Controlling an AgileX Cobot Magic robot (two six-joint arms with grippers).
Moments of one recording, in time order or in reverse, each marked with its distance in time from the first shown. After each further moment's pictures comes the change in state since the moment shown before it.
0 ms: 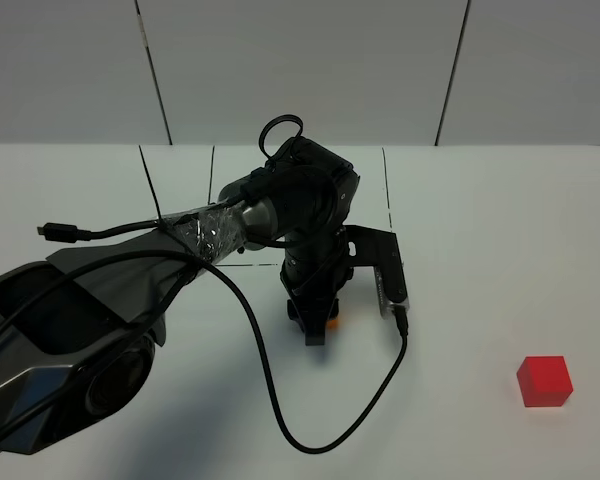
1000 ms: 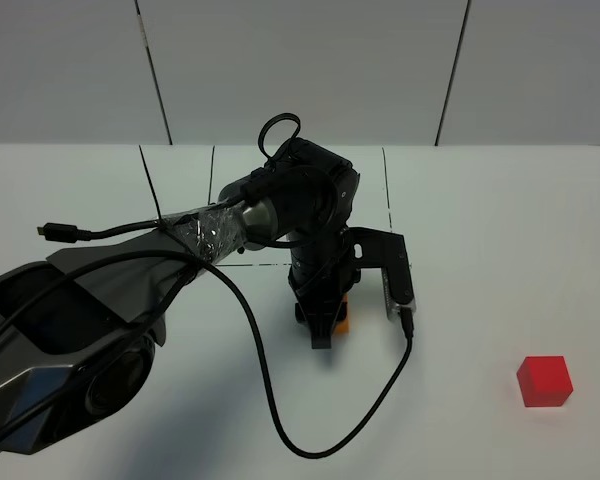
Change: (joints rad) left arm 0.000 0.001 0.000 -0.075 -0.015 0.059; right arm 0.000 0.000 0.000 0.000 0.001 0.000
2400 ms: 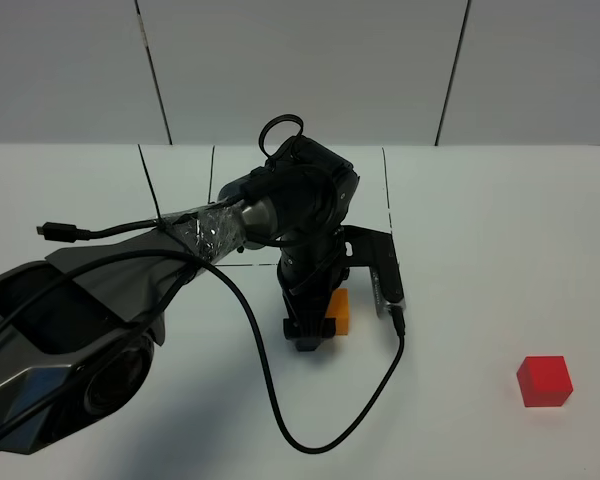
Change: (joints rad) left arm 0.000 -0.012 0.000 0.093 0.045 -0.077; right arm 0.000 0.000 0.000 0.000 0.000 0.000
